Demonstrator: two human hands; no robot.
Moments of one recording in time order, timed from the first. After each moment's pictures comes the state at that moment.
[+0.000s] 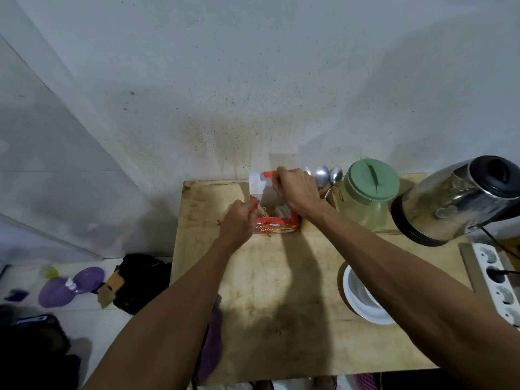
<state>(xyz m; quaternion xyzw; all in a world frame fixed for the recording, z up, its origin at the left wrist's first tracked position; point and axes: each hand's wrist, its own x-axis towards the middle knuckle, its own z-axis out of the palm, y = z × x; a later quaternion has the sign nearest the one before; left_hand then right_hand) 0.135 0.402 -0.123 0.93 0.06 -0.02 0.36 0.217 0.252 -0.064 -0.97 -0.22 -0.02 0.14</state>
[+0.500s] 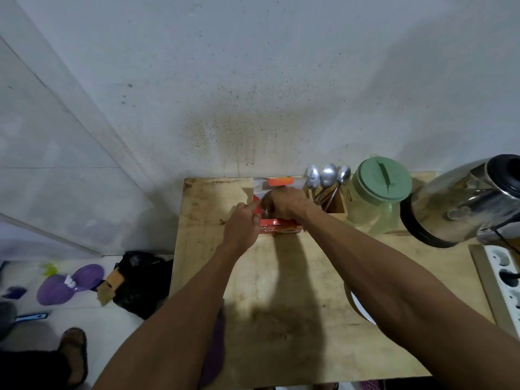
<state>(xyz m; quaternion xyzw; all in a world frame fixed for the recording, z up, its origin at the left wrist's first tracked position) 0.135 0.401 -0.140 0.94 0.06 -0.02 0.34 0.221 0.273 -0.096 -0.93 -0.27 0.25 0.04</state>
